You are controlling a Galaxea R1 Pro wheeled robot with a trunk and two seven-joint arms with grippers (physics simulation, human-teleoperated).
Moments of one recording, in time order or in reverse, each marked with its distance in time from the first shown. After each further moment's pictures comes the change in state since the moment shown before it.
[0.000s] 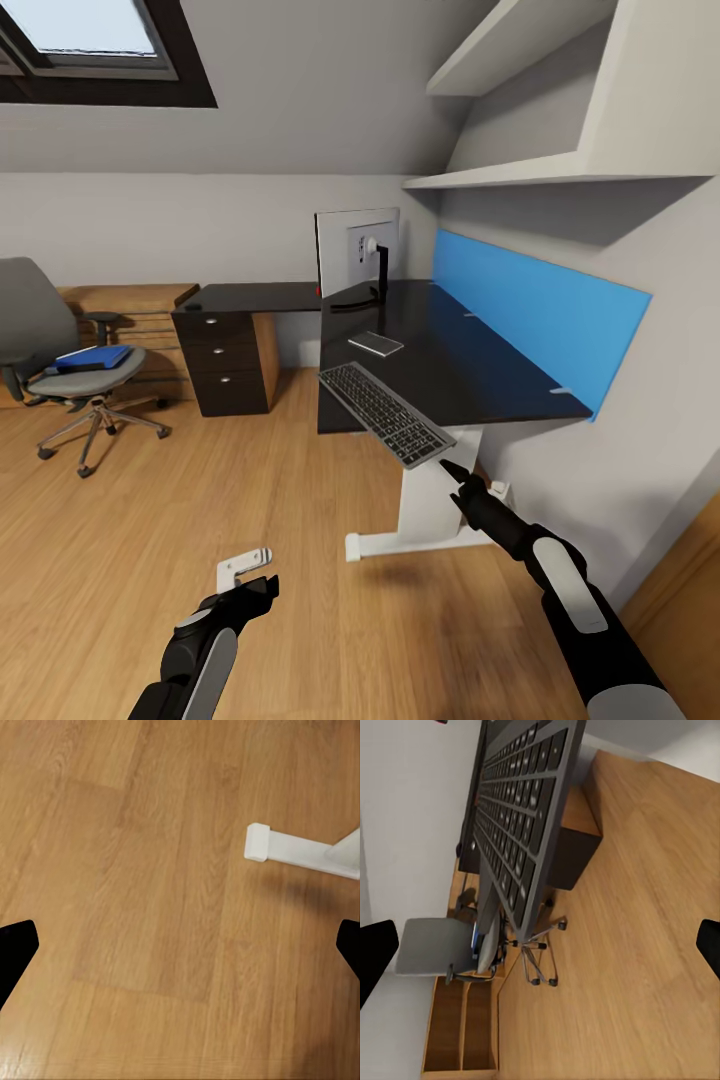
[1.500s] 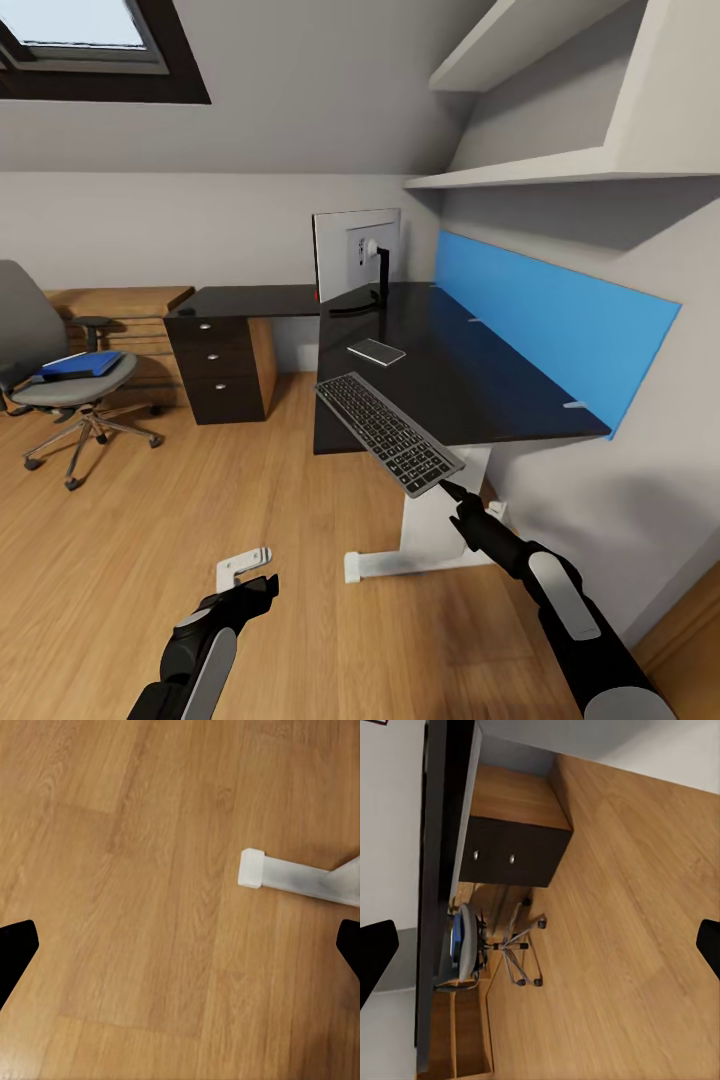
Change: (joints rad) left arm 0.000 0.002 0.000 -0.003 0.001 0.000 0.000; right arm 0.000 0.004 -0.003 0.120 -0.002 -0.003 0.002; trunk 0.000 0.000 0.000
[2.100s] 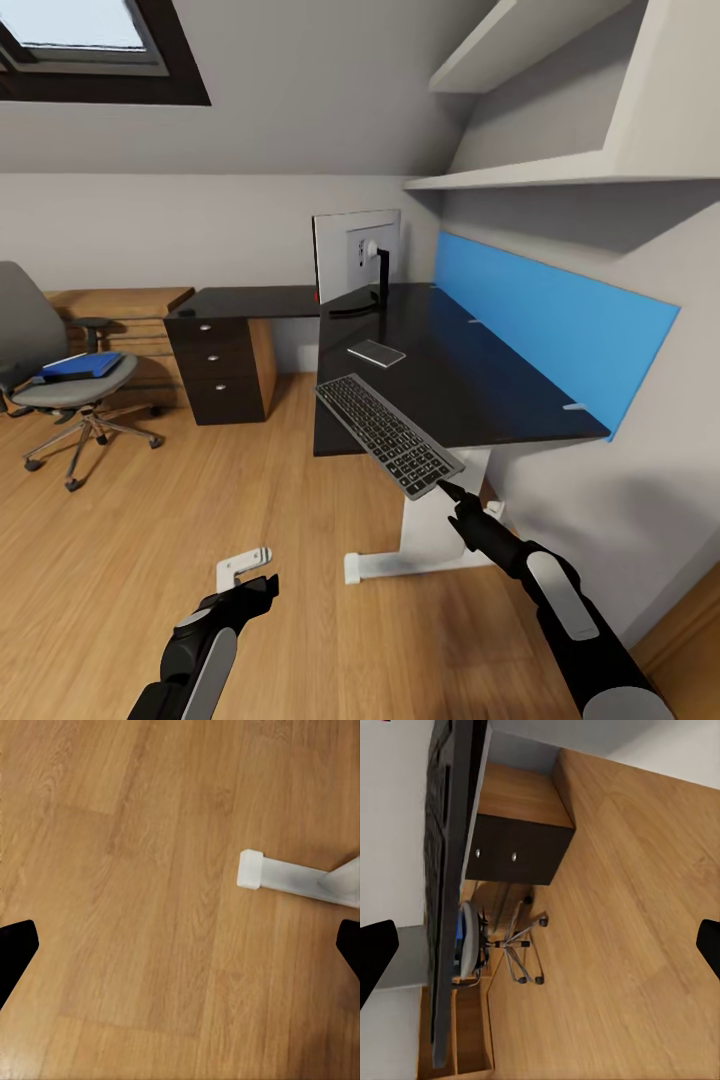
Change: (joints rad) left arm 0.000 -0.001 0.000 0.000 0.000 0.000 0.001; right arm 0.000 0.002 0.007 -0.001 0.000 0.000 0.002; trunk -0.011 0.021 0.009
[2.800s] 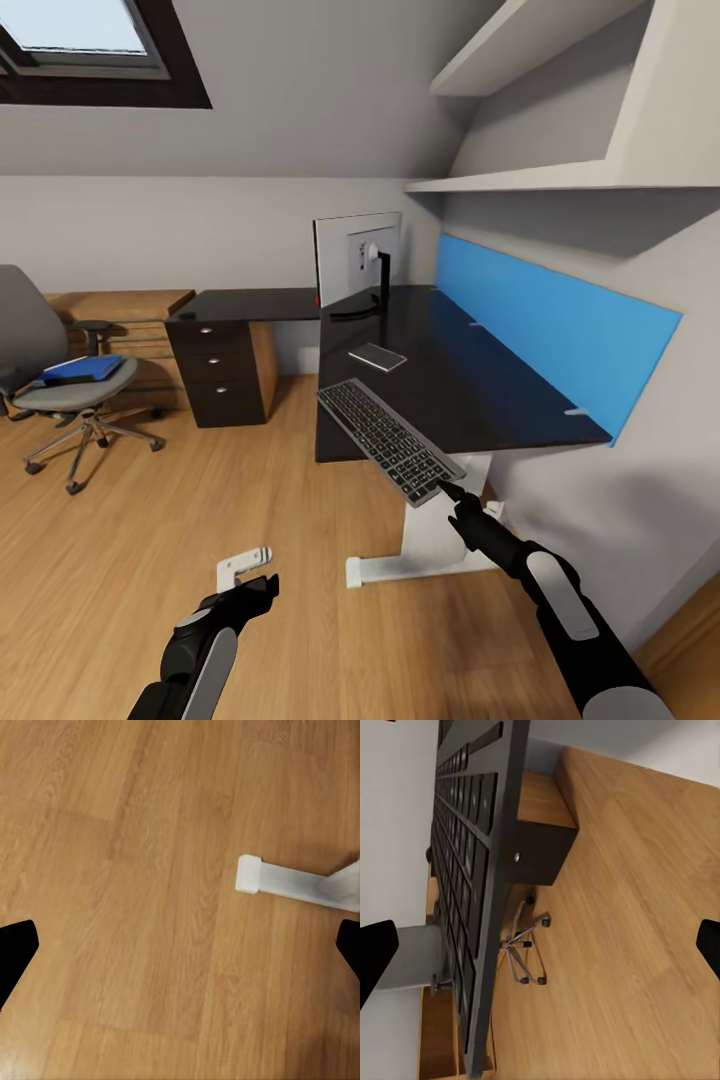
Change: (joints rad) left arm 0.000 0.000 0.000 0.000 0.002 0.000 -0.001; right arm 0.000 0.000 0.001 0.000 0.000 0.000 0.000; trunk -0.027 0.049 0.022
